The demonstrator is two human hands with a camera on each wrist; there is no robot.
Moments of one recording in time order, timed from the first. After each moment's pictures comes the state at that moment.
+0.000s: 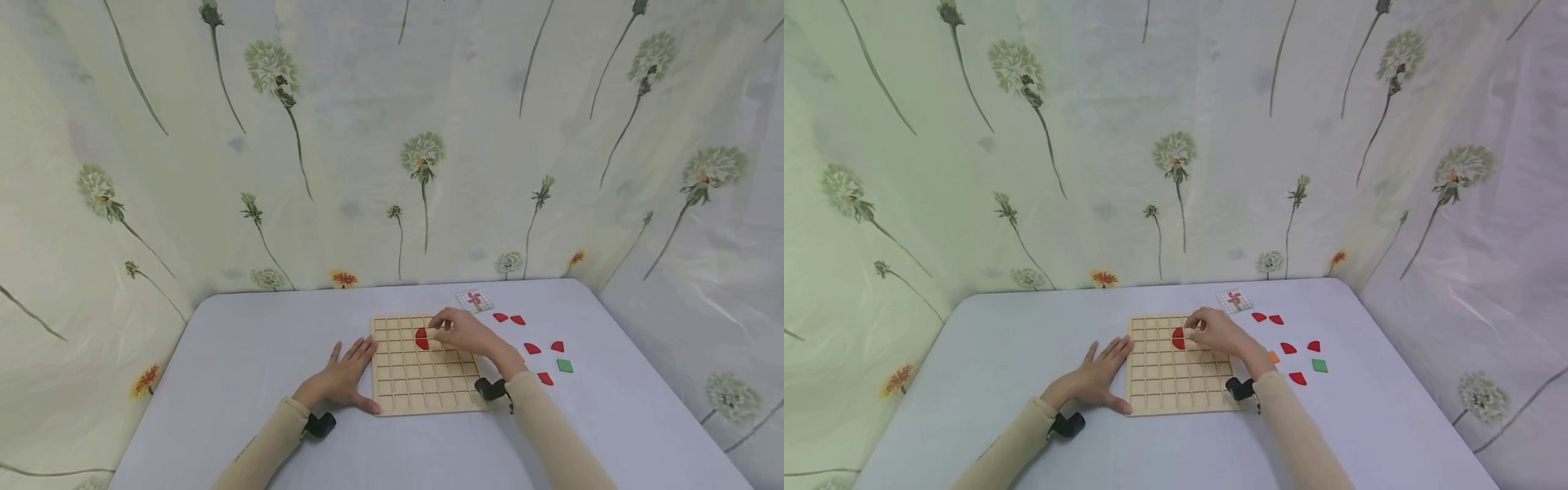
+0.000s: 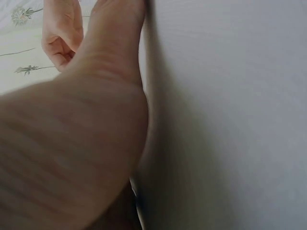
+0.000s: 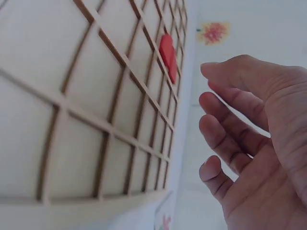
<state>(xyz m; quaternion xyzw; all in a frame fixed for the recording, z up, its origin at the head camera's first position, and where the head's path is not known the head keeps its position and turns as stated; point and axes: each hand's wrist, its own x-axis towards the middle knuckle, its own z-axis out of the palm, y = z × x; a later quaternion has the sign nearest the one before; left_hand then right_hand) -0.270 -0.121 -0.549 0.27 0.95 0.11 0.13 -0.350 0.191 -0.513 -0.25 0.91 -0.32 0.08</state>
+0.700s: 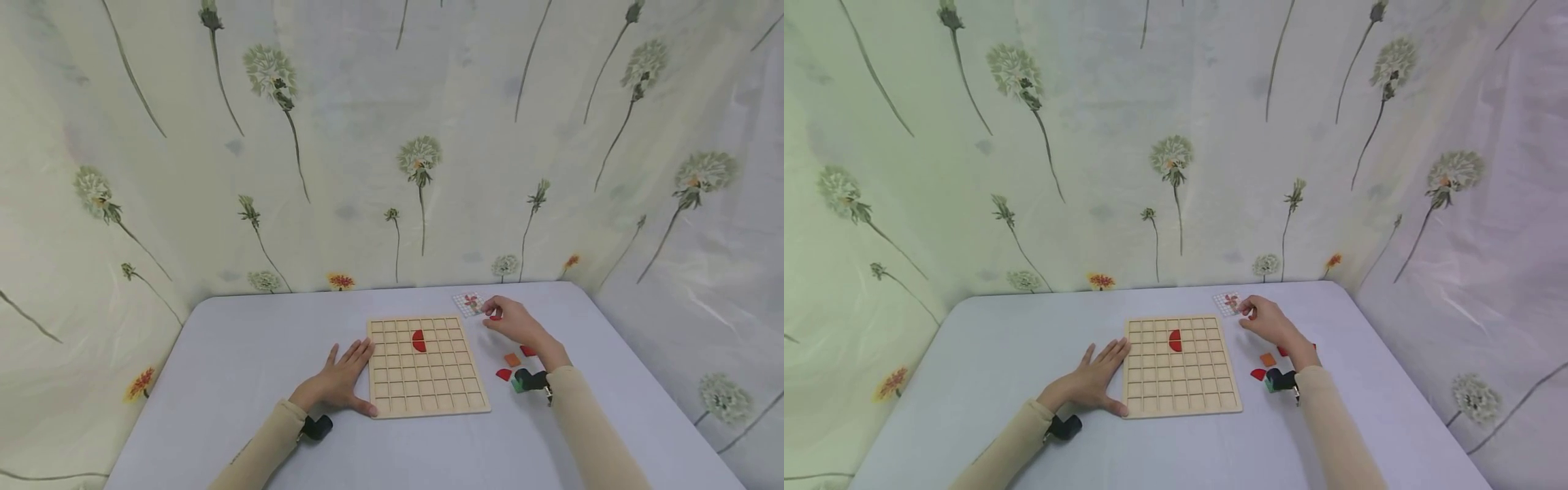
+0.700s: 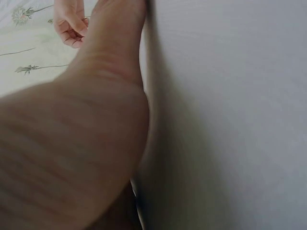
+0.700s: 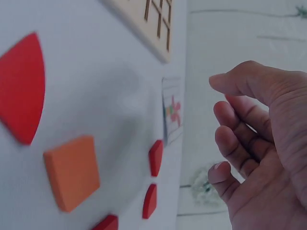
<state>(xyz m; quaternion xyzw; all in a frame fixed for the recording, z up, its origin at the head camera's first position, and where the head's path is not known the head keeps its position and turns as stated) -0.272 -0.120 -0.553 0.26 0.95 0.12 0.12 -0.370 0.287 -0.506 -0.15 0.94 -0.31 0.01</state>
